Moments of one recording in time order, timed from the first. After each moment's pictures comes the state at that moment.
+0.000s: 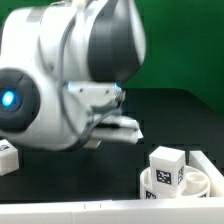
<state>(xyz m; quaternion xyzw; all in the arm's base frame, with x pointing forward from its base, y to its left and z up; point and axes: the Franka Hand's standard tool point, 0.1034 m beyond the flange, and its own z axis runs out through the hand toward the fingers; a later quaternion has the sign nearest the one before) 0.463 -0.025 0.056 -0.86 0.13 0.49 0.10</state>
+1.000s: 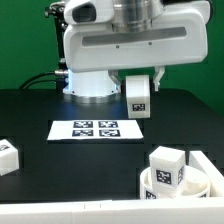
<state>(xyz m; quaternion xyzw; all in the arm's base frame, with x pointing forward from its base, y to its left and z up) 0.530 0.037 0.134 -0.99 0.09 0.10 0.07</state>
